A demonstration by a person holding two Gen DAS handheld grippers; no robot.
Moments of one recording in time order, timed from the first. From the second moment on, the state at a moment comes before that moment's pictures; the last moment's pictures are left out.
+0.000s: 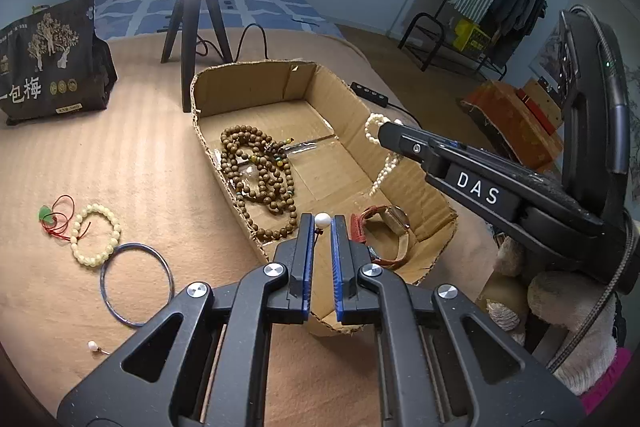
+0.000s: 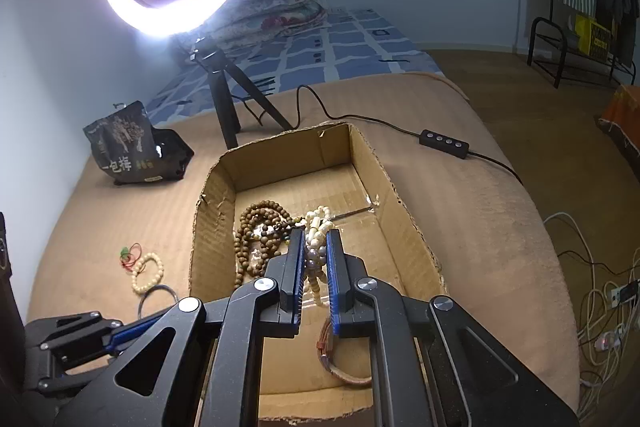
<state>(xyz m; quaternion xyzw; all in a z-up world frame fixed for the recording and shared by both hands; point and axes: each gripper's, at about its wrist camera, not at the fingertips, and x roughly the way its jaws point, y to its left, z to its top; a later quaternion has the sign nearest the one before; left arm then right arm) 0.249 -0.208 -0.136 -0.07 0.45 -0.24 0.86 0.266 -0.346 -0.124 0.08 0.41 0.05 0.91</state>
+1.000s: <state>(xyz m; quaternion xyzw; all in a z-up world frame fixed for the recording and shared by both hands) 0.238 -0.182 -0.125 -0.03 0.44 -0.21 0.87 0.248 -0.353 -0.095 0.09 0.39 0.01 0.91</state>
